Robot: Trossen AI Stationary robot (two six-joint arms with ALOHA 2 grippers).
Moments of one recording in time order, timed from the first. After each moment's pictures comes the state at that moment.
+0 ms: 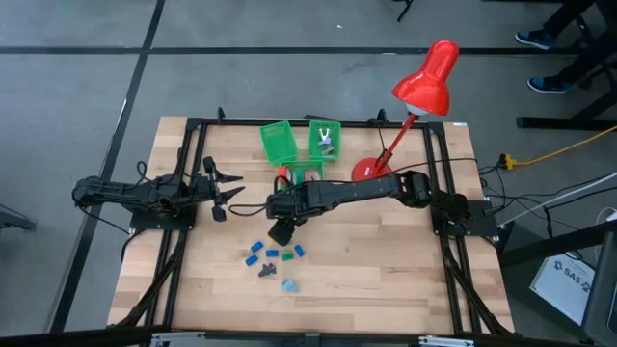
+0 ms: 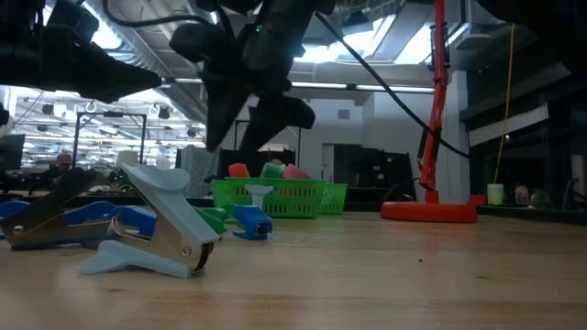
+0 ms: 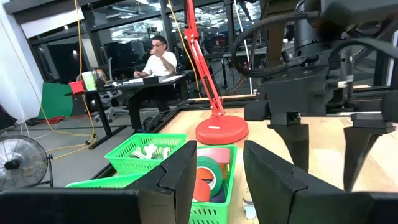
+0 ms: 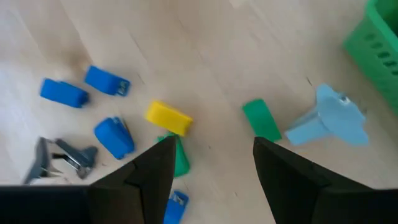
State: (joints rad) left arm -0.06 0.04 0.01 0.08 -0.37 0.15; right arm 0.12 2.34 2.11 -0.94 0.07 0.67
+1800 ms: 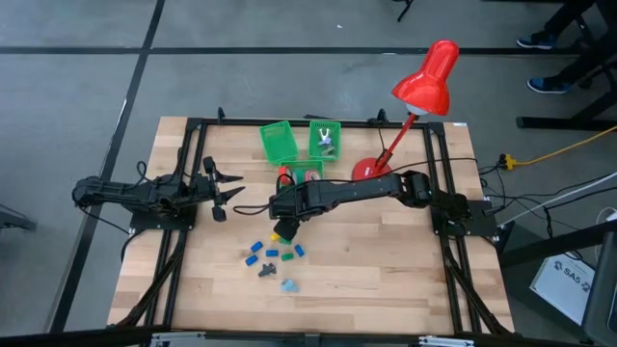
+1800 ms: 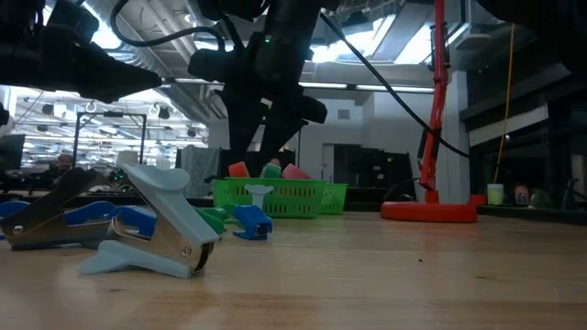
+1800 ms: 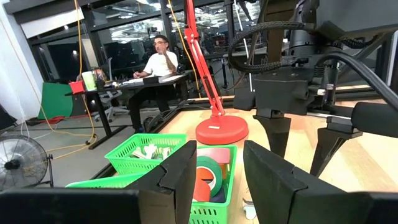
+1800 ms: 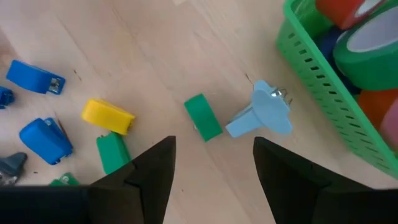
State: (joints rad) left arm -0.06 0.04 0.01 0.08 -0.37 0.15; right arm 0.12 2.34 2.11 -1.05 0.21 0.65
